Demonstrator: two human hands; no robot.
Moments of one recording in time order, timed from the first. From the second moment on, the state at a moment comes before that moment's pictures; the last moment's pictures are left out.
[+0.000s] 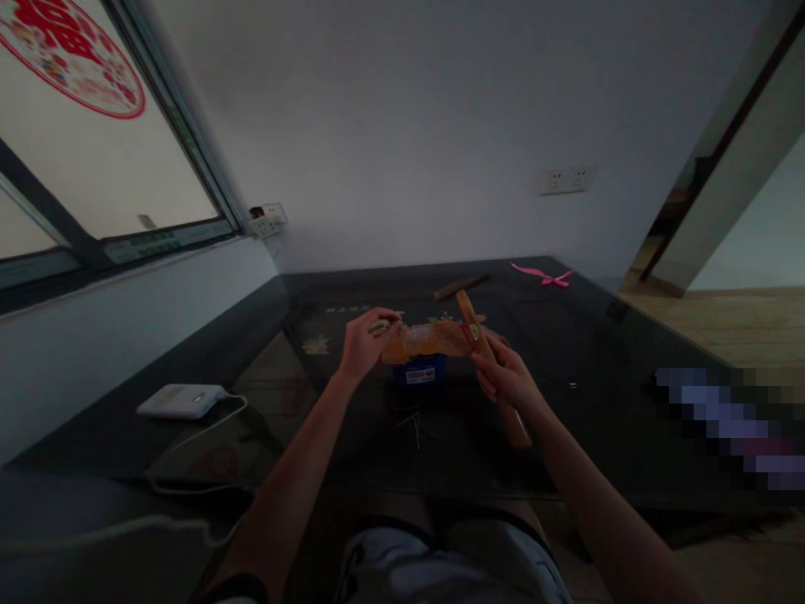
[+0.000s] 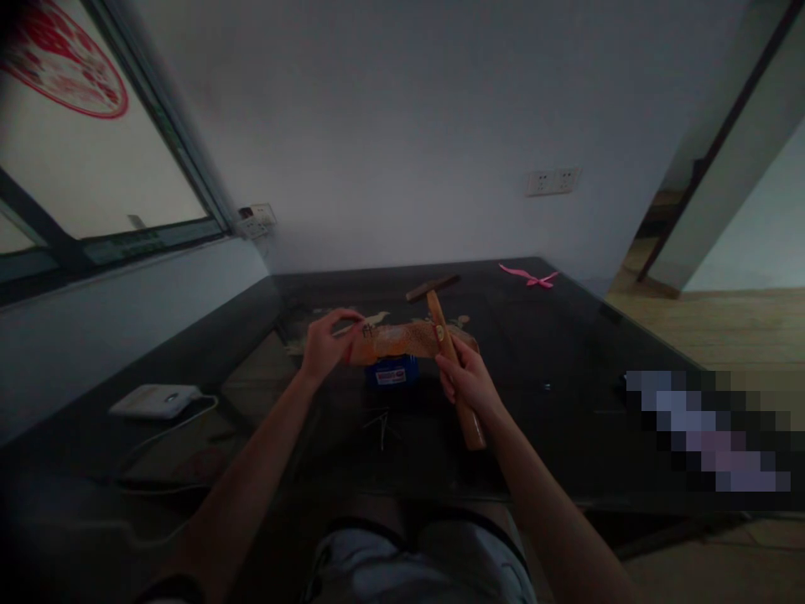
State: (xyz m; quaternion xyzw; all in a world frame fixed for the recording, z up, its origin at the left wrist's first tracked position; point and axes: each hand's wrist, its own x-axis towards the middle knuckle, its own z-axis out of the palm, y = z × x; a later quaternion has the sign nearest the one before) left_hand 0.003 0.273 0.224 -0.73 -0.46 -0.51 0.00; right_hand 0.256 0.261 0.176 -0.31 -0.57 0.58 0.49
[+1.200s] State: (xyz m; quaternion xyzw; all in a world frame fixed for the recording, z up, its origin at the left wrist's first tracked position) left_hand -0.005 0.334 0.176 -0.71 -0.48 -0.49 -0.16; right_hand 0.251 0.248 0.255 -0.39 -0.71 0.47 0.34
